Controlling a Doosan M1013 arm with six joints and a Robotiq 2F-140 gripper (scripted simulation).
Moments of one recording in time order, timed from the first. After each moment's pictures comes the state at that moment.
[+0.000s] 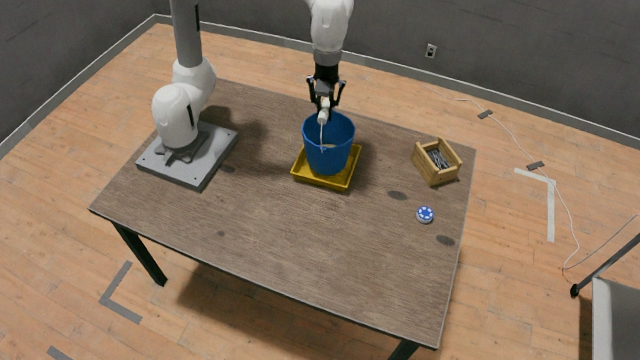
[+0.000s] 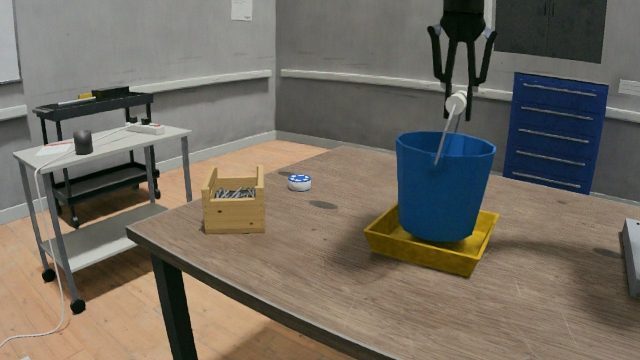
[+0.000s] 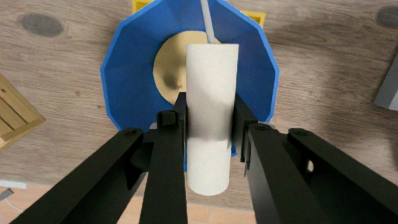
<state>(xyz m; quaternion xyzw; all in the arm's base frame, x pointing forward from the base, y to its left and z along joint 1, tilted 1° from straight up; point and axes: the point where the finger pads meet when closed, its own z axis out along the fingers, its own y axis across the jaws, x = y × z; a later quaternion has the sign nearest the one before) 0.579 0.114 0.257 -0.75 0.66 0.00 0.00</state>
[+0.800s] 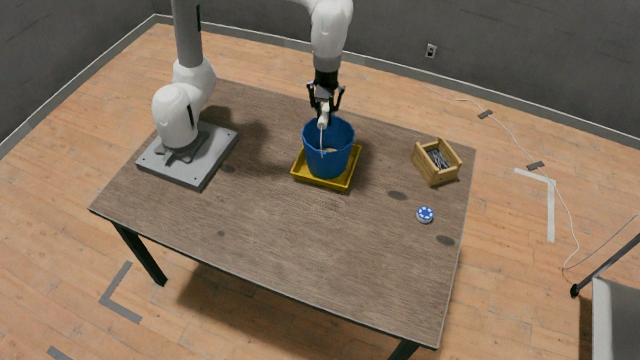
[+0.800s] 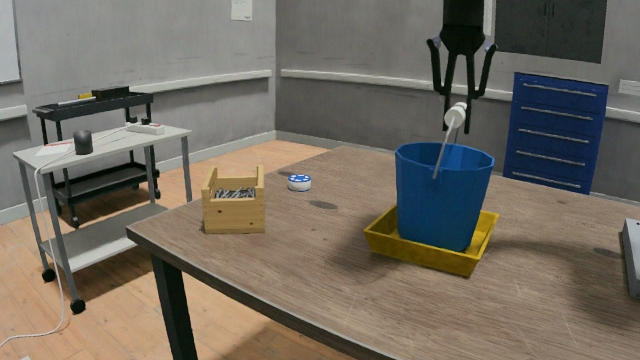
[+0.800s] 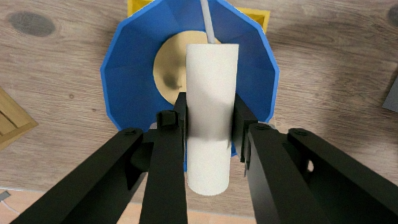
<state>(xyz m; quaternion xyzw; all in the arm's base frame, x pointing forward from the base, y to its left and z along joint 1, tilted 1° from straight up) 0.579 0.114 0.233 -0.75 0.66 0.00 0.00</state>
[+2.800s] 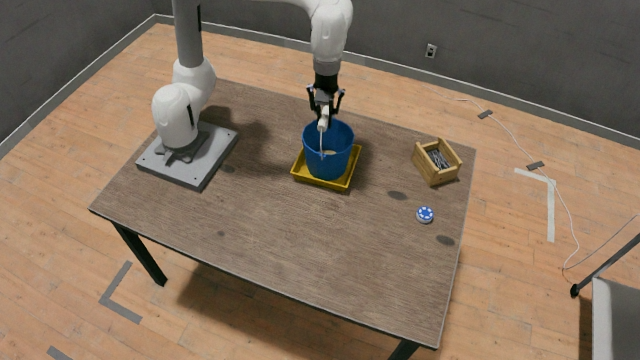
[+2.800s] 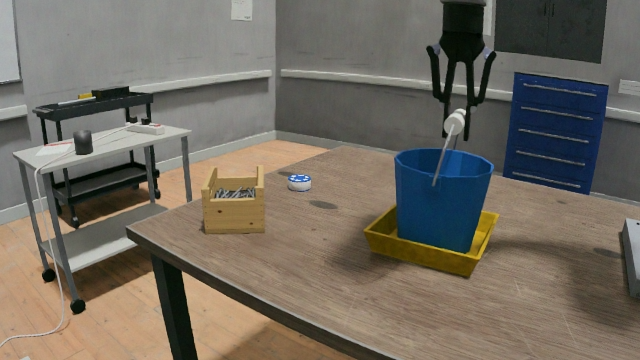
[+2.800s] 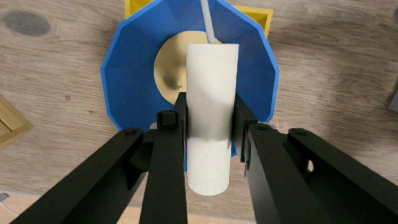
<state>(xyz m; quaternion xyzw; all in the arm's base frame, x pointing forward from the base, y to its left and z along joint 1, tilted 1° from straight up) 0.579 0.115 0.220 -0.75 0.66 0.00 0.00</state>
